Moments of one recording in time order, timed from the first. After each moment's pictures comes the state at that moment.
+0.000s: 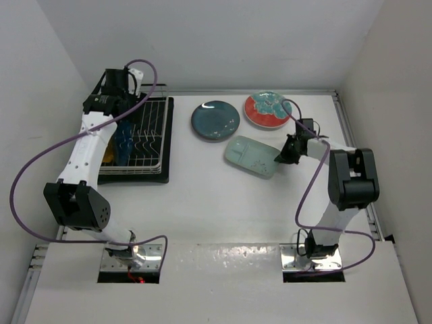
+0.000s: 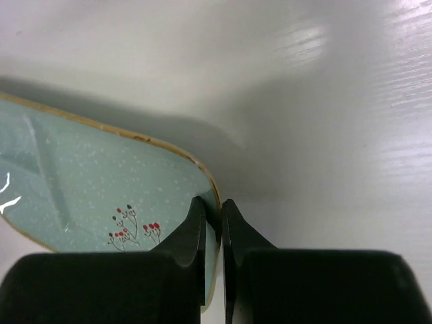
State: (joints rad) left arm -0.06 1.55 1.63 -0.80 -0.31 0.28; right arm 0.02 1.81 0.99 -0.26 -0.16 0.51
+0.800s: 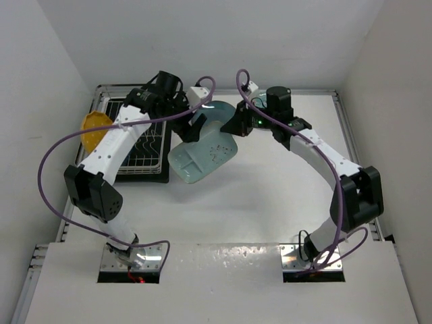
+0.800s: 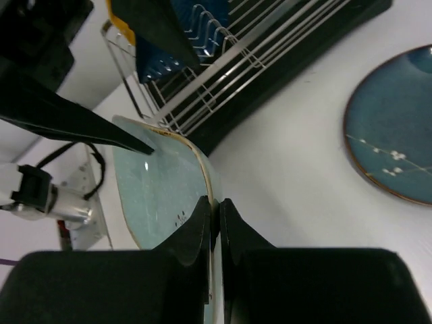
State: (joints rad) left arm -0.37 1.67 1.80 -1.01 0.39 0.44; right arm 0.38 1.58 1.26 -0.07 -0.72 0.15
